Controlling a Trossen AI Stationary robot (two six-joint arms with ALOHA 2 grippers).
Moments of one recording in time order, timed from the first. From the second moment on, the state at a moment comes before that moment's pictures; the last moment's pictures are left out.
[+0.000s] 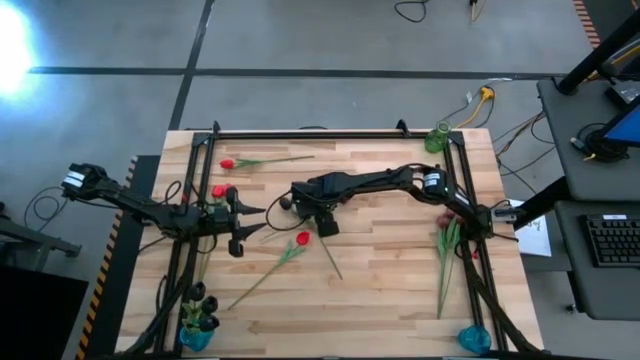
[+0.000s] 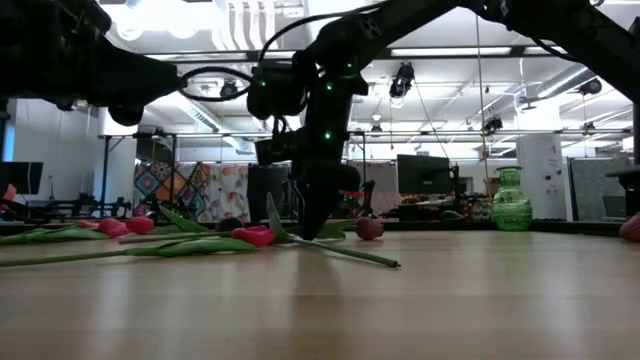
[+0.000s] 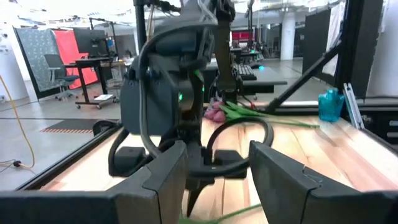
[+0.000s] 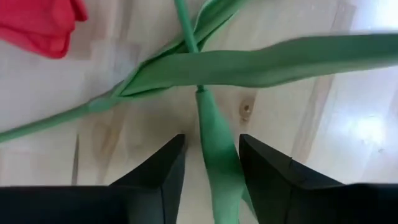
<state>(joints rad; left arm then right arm) -0.32 0.67 0.02 0.71 -0.46 0.06 -0.12 2.32 1.87 -0.86 0.05 -0.36</state>
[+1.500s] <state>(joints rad) -0.24 1.06 0.27 0.51 -0.67 -0.50 -0.12 1.83 1.28 -0.90 0.50 0.56</state>
